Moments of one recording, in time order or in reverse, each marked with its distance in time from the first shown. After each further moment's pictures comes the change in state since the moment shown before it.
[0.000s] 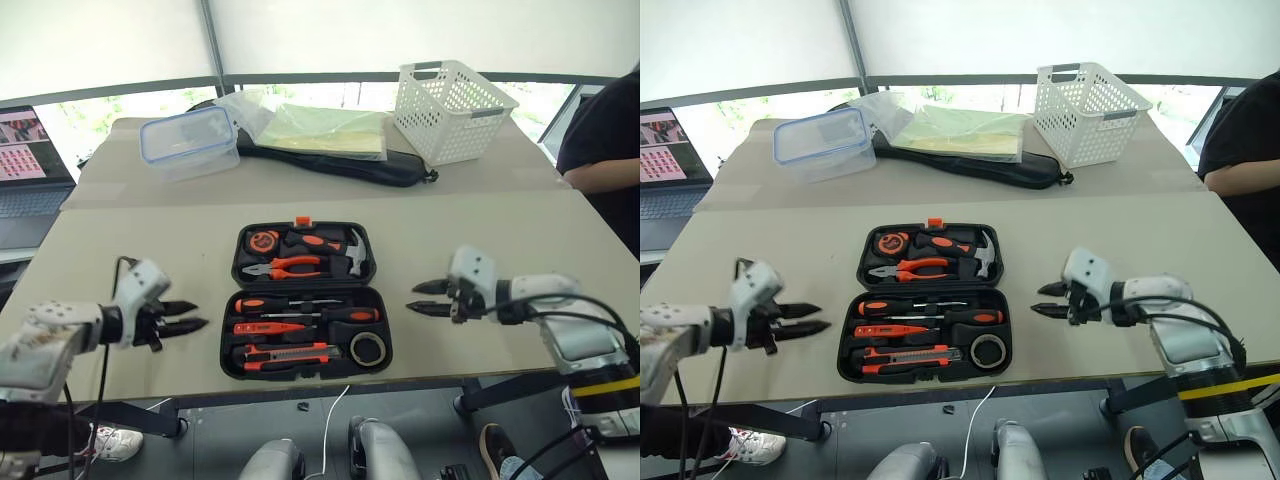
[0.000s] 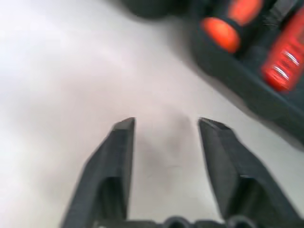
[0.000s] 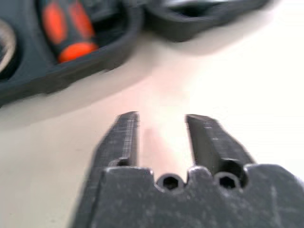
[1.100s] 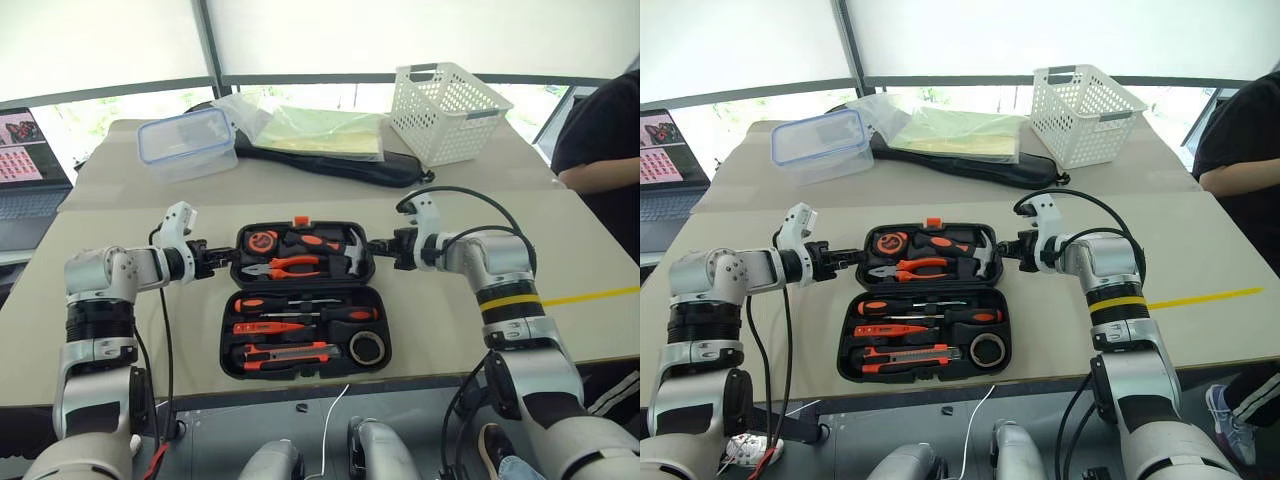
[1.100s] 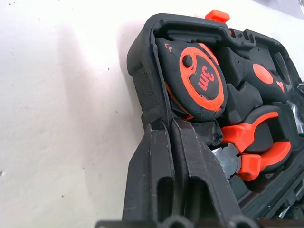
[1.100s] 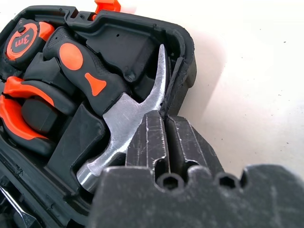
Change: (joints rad) left arm -0.431 -0.320 0.056 0.319 -0.044 0.408 0.403; right arm -0.427 0.363 -0.020 0.431 0.064 0.397 -0.387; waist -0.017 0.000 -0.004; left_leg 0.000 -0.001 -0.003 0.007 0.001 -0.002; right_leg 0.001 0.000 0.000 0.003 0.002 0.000
